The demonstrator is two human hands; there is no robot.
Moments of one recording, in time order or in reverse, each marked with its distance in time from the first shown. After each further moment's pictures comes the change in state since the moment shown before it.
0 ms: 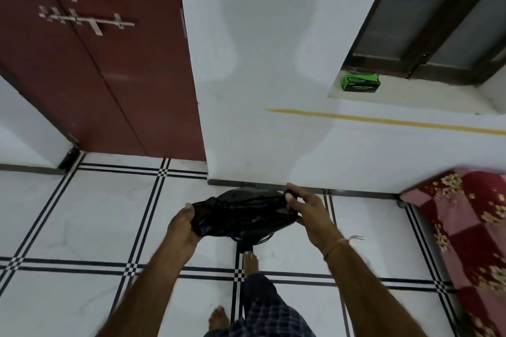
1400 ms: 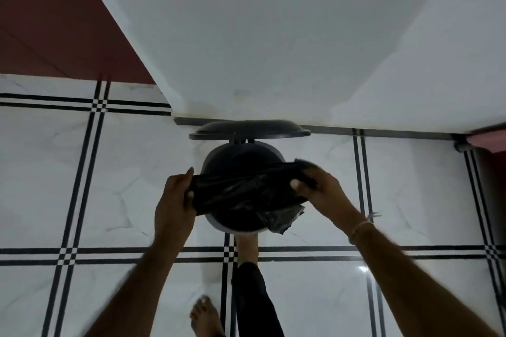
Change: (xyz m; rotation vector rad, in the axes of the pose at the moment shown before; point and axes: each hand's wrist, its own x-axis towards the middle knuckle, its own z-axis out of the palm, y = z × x) left_hand 0.400 -0.189 -0.015 1.228 0.090 0.515; right_hand 0.340 0.275 -0.077 -0.674 -0.136 0.035
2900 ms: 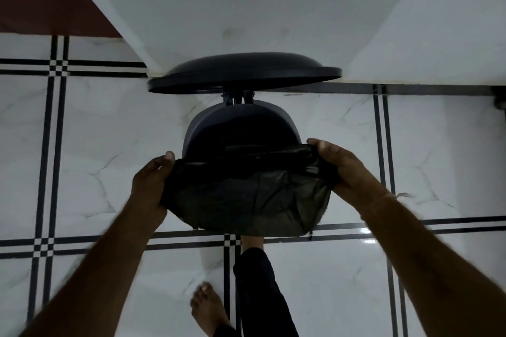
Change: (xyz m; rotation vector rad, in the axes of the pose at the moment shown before) left_hand 0.057 -0.085 0.061 -0.955 -0.111 -0.581; right_hand 0.063 0.113 0.027 0.944 0.021 0.319
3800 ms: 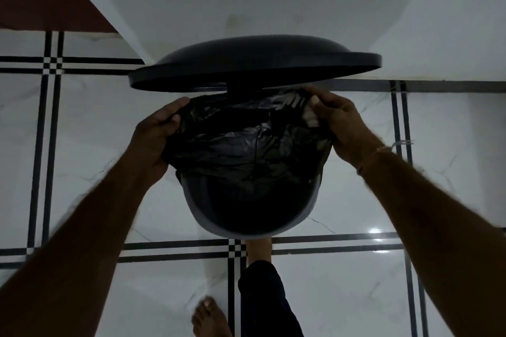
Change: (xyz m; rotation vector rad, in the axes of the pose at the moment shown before) left_hand 0.085 0.042 0.033 0.153 -0.230 0.196; right_hand 0.094 -0.034 0.042 -0.265 -0.033 -0.282
